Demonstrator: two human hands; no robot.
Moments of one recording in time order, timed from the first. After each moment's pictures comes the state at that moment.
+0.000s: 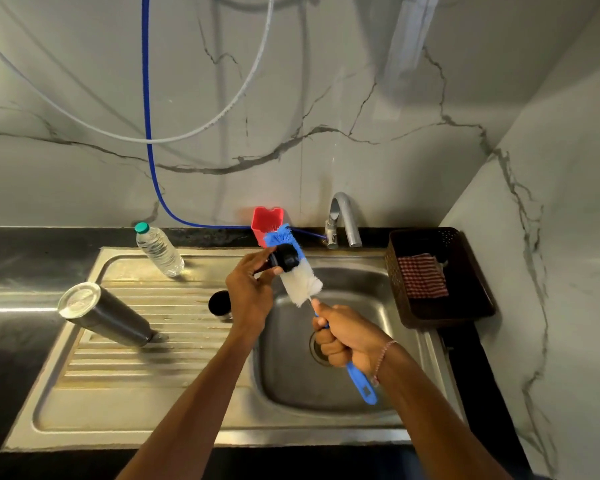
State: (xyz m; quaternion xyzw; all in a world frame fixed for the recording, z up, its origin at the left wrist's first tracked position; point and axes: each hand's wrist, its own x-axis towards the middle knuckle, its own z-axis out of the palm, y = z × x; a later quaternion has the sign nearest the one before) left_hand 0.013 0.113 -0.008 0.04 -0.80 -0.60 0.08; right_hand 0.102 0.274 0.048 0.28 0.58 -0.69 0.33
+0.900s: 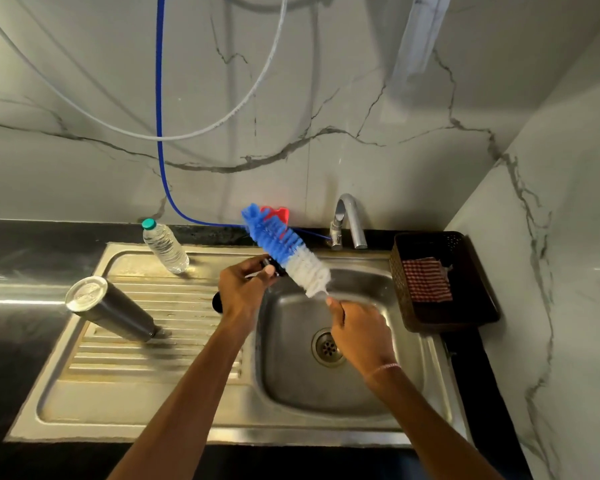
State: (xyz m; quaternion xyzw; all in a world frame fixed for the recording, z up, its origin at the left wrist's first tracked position) left_hand 0.012 0.099 -0.003 0.18 -0.66 -0.72 -0.03; right_hand 0.105 0.287 -0.005 0.13 0.96 -0.23 0.00
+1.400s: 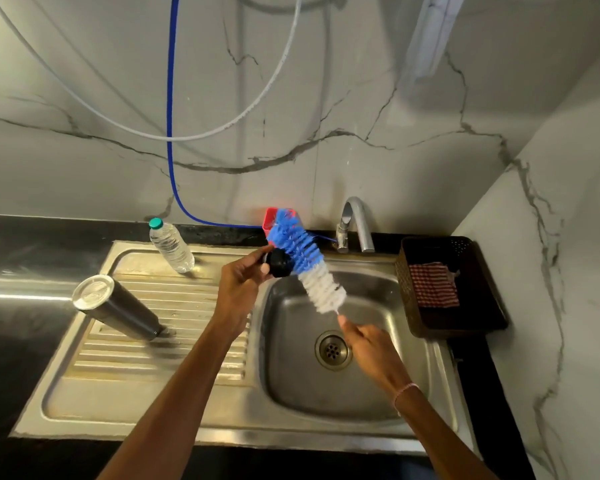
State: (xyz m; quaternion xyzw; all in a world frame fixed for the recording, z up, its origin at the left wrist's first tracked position) left_hand 0.011 0.077 0.010 0.02 -0.67 -0.74 -0.05; right_hand 0.124 0.298 -0.001 0.15 0.86 -0.47 0.12
